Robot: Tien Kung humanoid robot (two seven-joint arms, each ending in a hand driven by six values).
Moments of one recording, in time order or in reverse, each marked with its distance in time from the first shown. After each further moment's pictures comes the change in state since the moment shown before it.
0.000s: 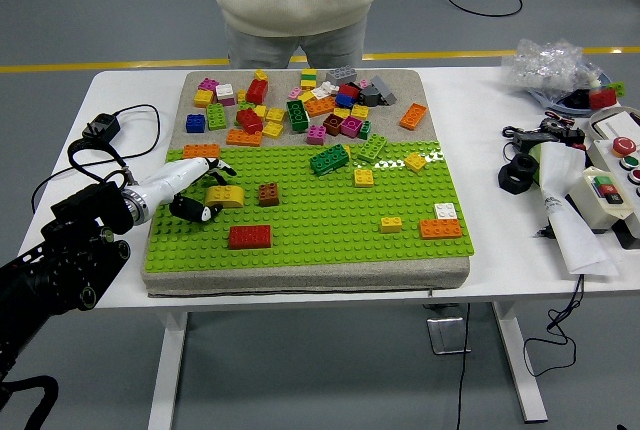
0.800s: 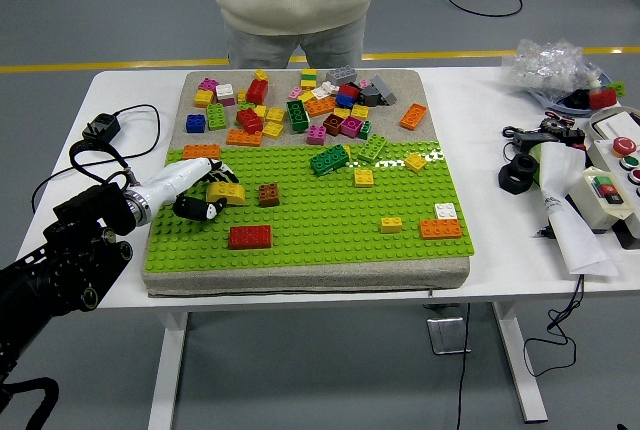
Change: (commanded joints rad) left arm 0.008 -0.001 0.007 -0.010 -0.024 0.004 -0.004; right arm 0.000 0.001 0.002 0.000 0.003 -0.001 0.003
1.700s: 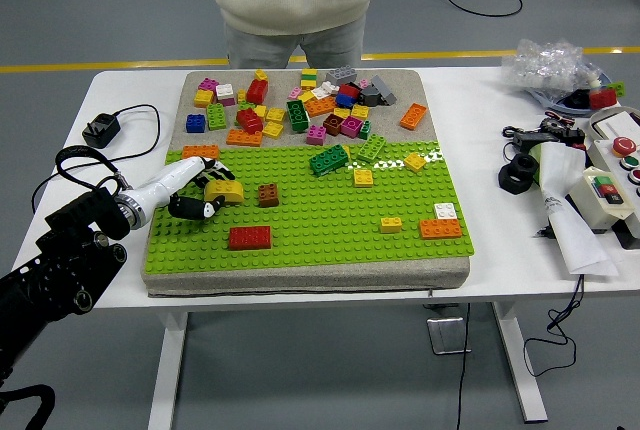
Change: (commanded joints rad) left arm 0.034 0.009 -0.043 -0.026 -0.084 -0.005 -0.021; right arm -0.005 0.001 0.002 0.000 -0.004 0.001 -0.001
